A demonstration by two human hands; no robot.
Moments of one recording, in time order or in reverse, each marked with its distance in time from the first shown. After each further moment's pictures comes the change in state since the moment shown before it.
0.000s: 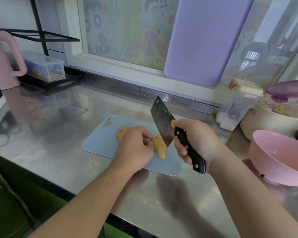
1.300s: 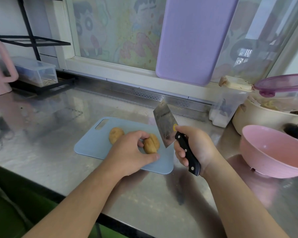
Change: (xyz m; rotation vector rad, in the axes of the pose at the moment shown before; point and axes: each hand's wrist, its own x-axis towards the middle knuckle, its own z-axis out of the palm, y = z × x) left_hand -0.014 0.002 -0.008 0.064 -0.153 0.103; right_hand 0.011 0.038 -0.026 0.198 0.033 0.047
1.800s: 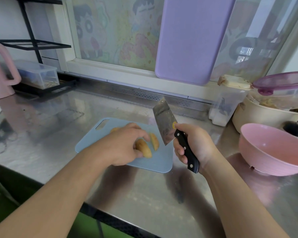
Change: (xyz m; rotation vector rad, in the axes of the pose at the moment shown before) left_hand 0.016 0.018 -0.041 0.435 -0.333 0.109; right_hand -0.006 -0.005 -0.001 0.027 -0.002 -0.037
